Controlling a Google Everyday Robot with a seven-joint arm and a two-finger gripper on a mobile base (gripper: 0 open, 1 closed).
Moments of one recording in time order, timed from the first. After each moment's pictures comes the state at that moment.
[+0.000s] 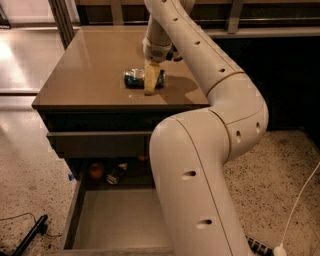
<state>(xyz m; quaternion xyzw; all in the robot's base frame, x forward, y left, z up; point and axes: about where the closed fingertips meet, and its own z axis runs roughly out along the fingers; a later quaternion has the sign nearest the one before) 0.795 0.017 0.808 -0.70 0.70 0.02 0.16</state>
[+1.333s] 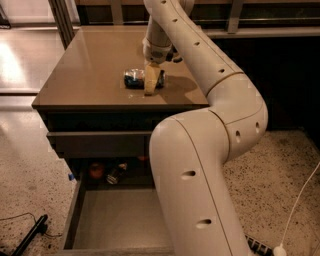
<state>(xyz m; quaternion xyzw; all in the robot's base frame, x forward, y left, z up) 0.795 0.017 0.808 -0.70 0.70 0.02 0.16</state>
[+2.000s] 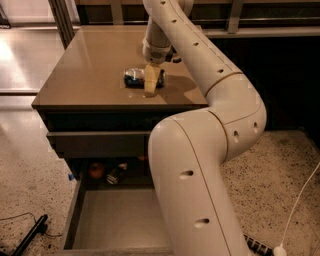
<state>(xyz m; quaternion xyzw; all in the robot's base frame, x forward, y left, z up) 0.795 0.017 0.809 -0.70 0.70 0.02 0.16</state>
